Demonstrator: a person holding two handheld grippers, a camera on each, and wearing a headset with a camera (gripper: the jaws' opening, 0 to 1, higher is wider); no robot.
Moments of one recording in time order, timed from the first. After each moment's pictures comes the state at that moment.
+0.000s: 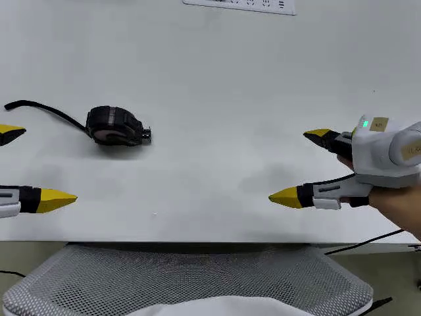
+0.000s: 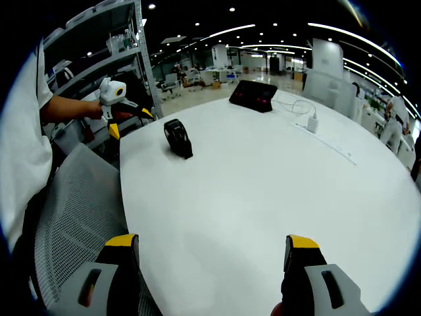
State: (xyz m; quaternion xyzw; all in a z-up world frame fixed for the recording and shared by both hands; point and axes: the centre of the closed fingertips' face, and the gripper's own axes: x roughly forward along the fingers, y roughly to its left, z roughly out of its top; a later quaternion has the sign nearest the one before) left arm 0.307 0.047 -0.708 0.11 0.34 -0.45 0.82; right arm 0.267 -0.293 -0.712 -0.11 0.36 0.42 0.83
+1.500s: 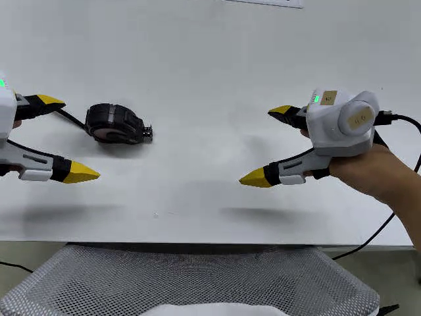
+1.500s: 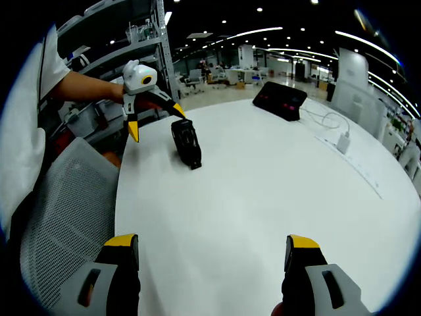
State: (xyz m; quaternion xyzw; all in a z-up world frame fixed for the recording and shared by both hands) left arm 0.349 0.009 -0.732 0.18 0.34 -0.52 0.76; right arm 0.312 -0.237 -0.732 -0.15 0.35 0.48 0.79
